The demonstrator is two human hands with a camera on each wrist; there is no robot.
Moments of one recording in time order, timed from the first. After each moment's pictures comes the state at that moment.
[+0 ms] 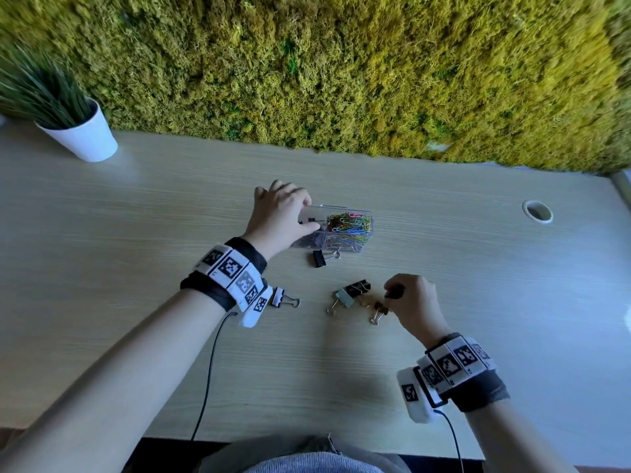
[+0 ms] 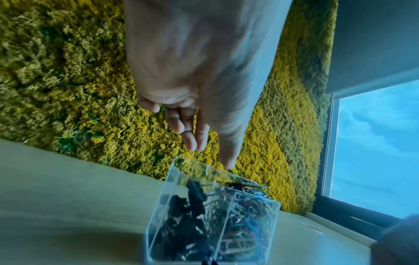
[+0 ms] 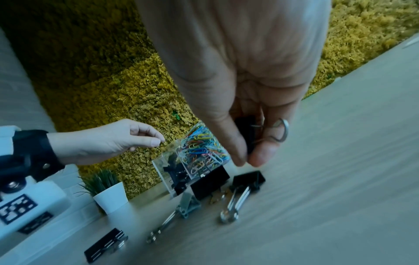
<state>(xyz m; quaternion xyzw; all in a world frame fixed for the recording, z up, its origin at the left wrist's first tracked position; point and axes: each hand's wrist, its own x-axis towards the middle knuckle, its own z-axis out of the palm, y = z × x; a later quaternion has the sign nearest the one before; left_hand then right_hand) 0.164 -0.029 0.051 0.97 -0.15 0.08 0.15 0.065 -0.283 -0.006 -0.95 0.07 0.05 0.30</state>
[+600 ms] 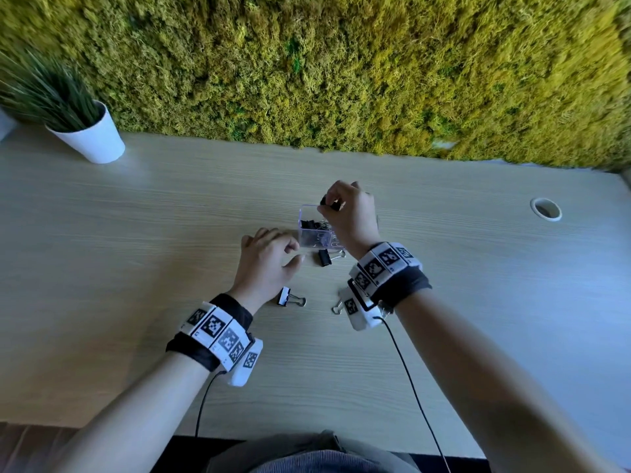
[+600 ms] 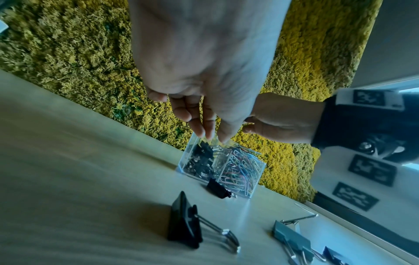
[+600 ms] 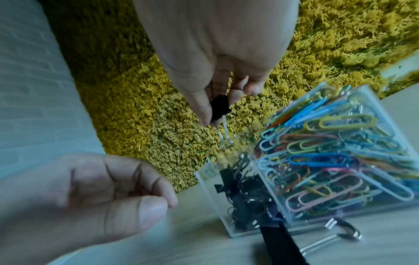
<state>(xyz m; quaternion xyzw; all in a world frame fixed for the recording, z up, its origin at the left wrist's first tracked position) 0.101 -0.006 0.003 0.96 -0.10 0.09 0.26 0.168 -0.170 0.049 -0.91 -0.06 -0.10 0.40</state>
